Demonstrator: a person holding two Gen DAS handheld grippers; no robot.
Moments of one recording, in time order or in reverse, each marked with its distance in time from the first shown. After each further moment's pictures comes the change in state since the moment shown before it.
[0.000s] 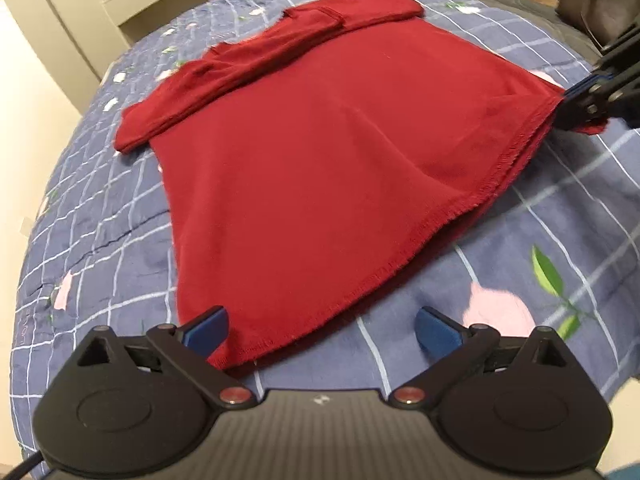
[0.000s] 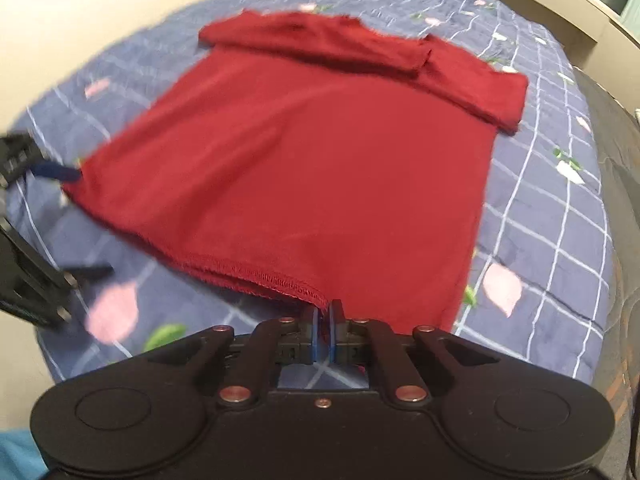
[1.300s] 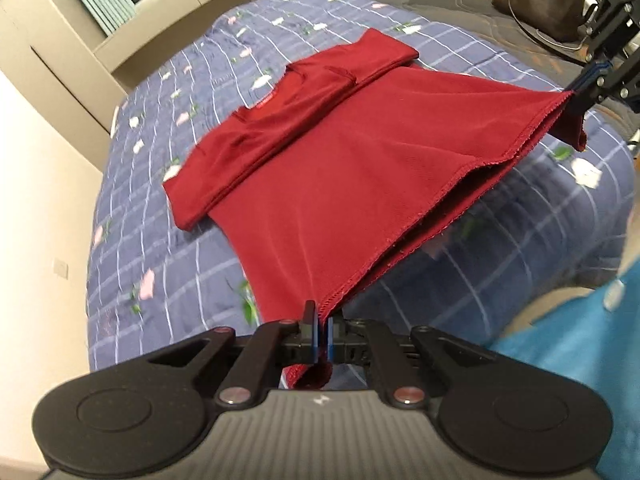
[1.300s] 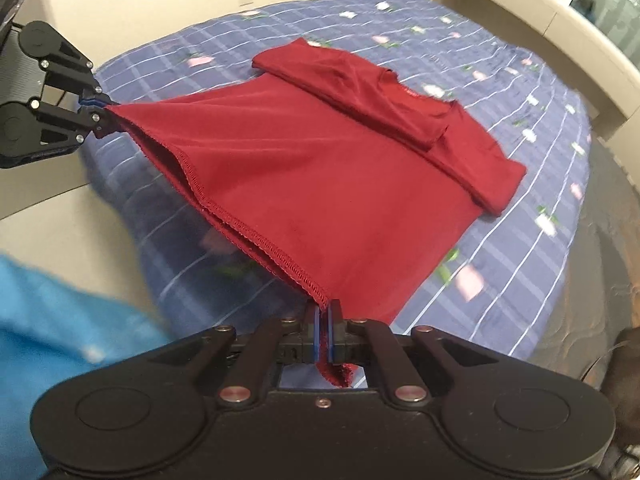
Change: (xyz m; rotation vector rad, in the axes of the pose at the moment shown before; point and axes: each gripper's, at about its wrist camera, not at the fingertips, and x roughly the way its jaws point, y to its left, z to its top) left arm -0.164 0.009 -0.054 0.170 -0.011 0.005; right arm -0.139 0.056 -0.040 -0.248 0.053 0.024
